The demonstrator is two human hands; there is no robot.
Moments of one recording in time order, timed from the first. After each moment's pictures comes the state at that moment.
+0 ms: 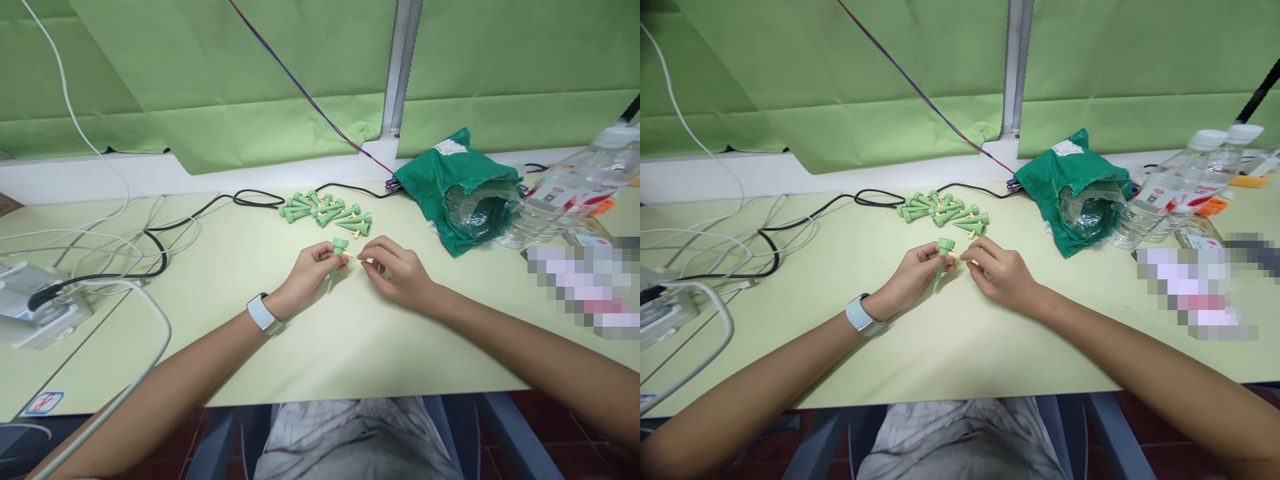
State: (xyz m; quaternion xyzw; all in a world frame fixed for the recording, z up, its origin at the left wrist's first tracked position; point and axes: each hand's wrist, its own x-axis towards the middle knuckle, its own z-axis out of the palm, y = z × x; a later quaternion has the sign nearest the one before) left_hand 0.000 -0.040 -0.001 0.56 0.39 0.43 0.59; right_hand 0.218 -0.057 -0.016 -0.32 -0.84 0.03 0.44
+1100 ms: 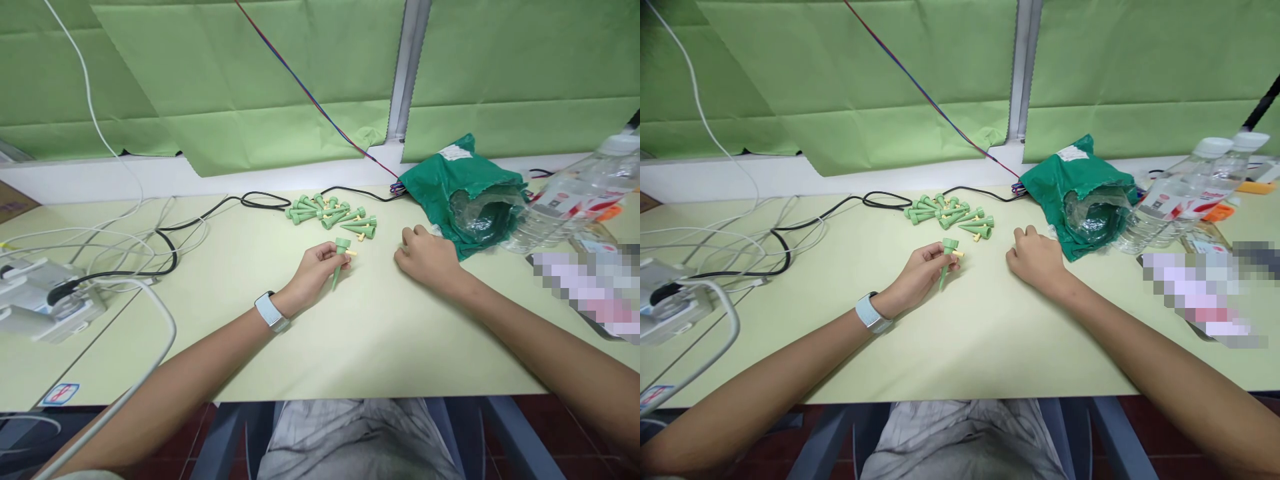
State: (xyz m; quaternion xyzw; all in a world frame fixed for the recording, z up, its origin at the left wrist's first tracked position) left_hand -0.002 -0.037 -0.002 0.53 0.40 0.45 0.60; right_hand 0.251 -0.032 0.000 -0.67 -0.73 -0.09 0.12
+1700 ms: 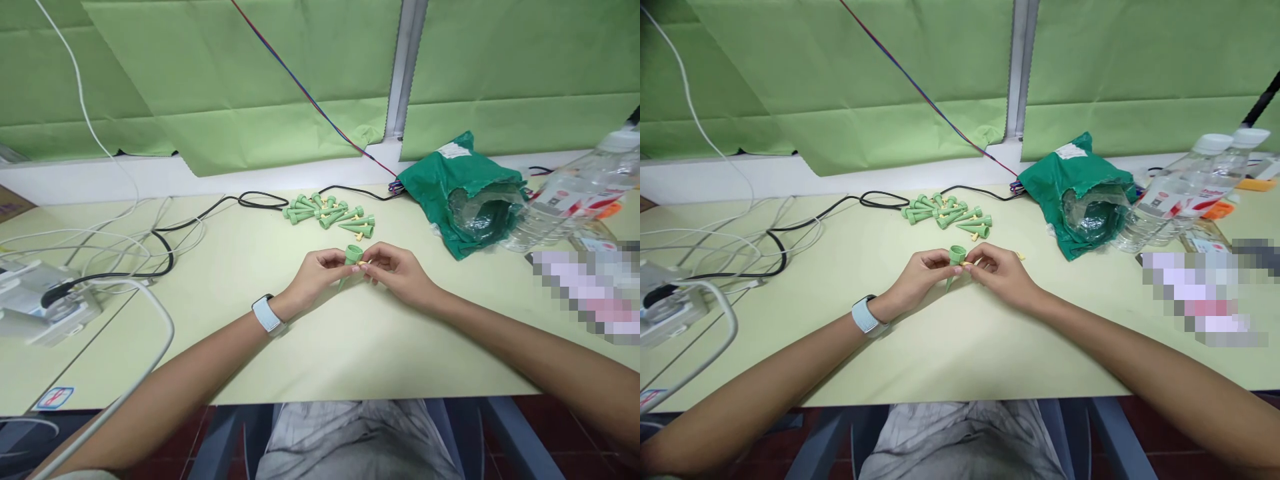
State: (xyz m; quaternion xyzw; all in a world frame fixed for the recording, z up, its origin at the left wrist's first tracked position) left_hand -0.003 -0.044 0.000 0.64 0.36 0.40 0.55; right_hand 0.210 -0.056 -0.013 -0.36 -0.67 0.46 0.46
